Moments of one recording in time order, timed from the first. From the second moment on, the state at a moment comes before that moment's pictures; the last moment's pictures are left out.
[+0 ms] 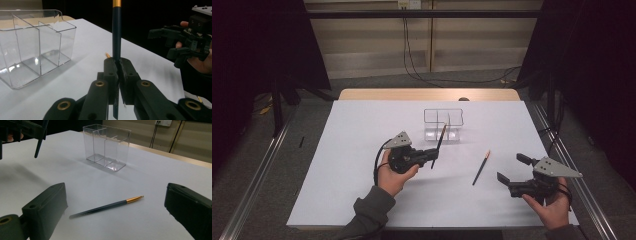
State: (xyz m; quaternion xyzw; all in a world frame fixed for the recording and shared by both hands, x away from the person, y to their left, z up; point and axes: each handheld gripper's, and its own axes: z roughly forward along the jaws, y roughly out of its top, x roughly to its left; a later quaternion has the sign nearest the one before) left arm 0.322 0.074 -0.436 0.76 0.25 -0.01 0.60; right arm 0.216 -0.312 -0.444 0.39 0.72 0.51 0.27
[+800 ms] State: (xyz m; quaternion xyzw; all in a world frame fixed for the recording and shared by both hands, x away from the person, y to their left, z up) left arm 0.318 0.072 -0.439 0.76 0.25 0.00 0.60; right arm 0.243 -0.283 -0.428 0.38 0.71 0.53 0.26
